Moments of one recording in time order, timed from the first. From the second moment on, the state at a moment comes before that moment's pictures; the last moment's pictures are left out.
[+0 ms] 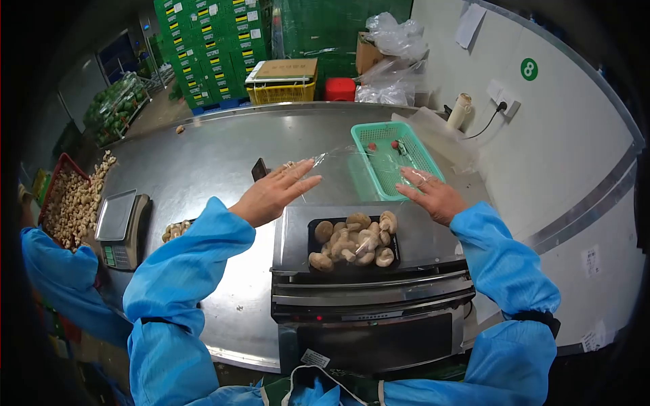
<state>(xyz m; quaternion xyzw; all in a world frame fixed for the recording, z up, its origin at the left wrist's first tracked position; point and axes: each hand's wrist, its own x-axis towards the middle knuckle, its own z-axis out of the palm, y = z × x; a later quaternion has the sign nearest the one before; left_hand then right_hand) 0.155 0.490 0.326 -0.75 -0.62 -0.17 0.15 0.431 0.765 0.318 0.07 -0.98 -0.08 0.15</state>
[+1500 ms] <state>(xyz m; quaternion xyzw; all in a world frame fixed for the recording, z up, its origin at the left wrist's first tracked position) 0.382 0.305 0.201 0.11 -0.45 -0.62 -0.63 0.617 0.518 0.201 -0.40 -0.27 0.87 0.13</state>
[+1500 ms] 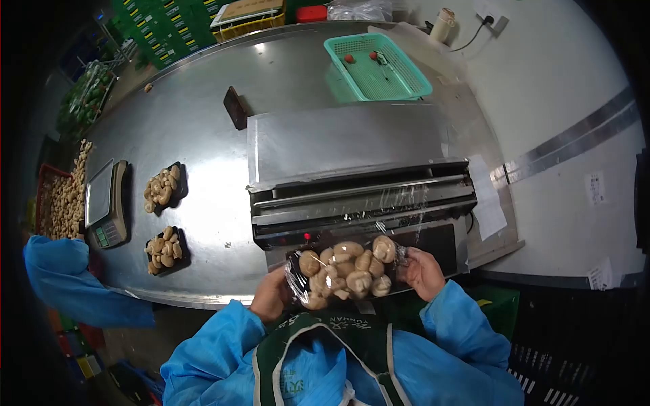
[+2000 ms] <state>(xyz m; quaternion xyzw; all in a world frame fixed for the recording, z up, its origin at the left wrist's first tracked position) 0.391 0.279 0.175 -0.13 -0.68 -0.64 -0.33 0.603 0.457 0.183 -0.52 -0.52 0.53 0.42</state>
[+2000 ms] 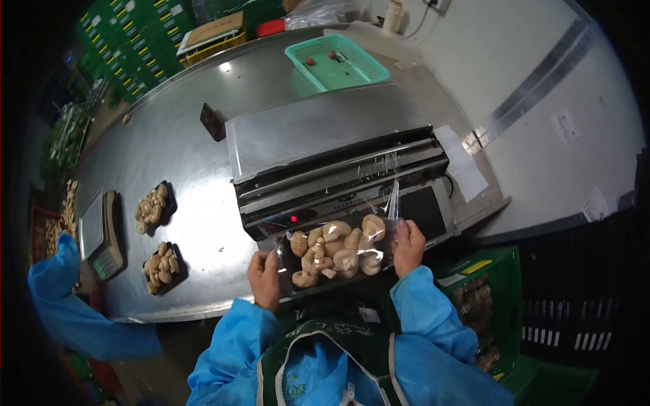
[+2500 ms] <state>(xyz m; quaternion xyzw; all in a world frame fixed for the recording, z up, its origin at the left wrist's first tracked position) 0.362 0.325 0.154 -0.64 -0.74 -0.21 -0.05 0.617 0.380 0.057 -0.60 -0.39 0.44 0.54</state>
